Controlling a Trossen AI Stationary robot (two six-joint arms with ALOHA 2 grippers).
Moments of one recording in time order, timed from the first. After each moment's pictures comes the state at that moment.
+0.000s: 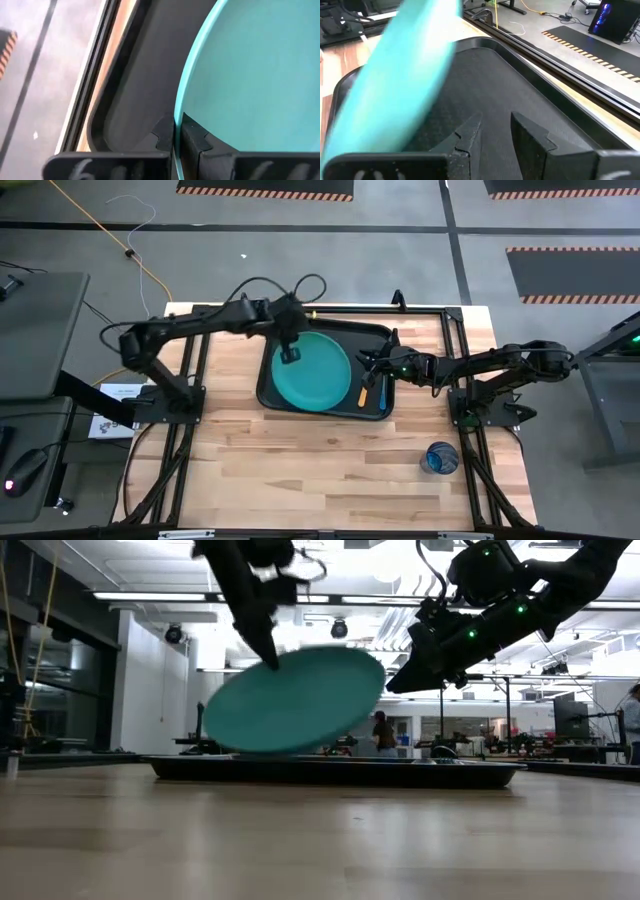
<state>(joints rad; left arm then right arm) 0.36 1.58 1.36 -0.78 -0.17 0.21 -0.17 1.33 0.50 0.43 0.36 0.18</state>
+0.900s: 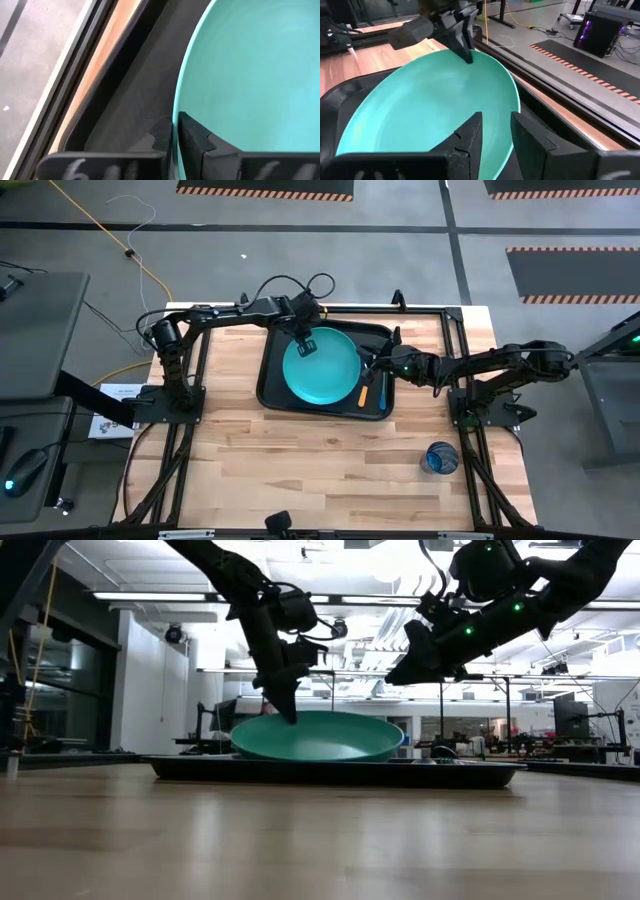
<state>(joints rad) 0.49 1.87 1.40 -0.61 -0.12 0.13 -0.17 1.33 0.50 0.49 0.43 0.13</state>
